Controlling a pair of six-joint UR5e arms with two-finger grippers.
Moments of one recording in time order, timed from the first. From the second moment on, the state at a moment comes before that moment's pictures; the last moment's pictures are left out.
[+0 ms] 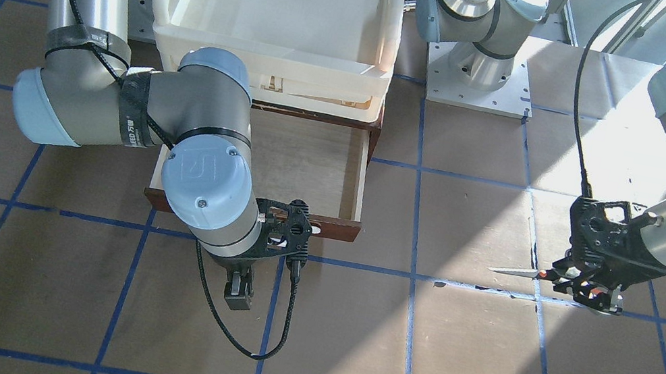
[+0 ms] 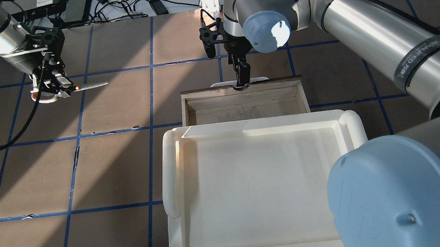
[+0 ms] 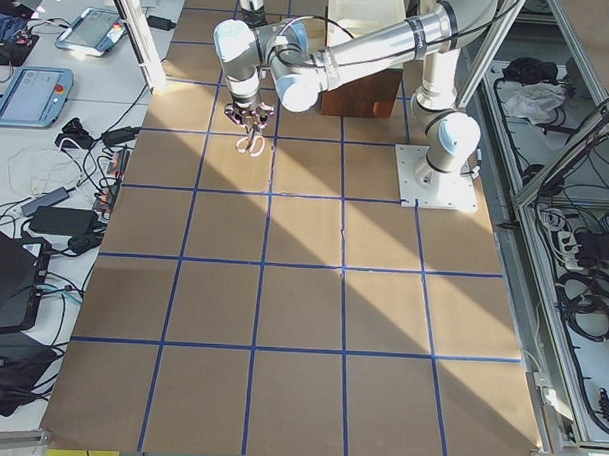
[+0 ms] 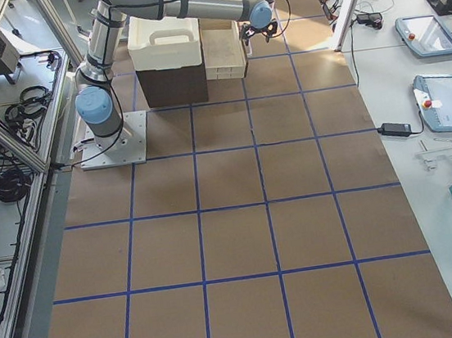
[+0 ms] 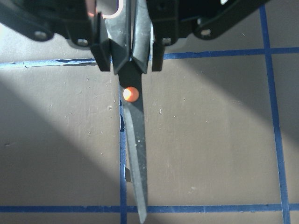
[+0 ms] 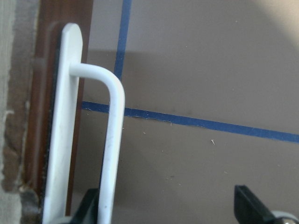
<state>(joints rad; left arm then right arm) -1.28 -1.85 -1.53 -1.42 1.51 1.88 1.81 -0.98 1.32 -1.84 -1.46 -1.48</state>
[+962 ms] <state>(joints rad) -1.35 -1.83 -1.53 -1.42 1.50 1.77 1.79 -1.09 1.32 -1.80 -1.40 -1.33</state>
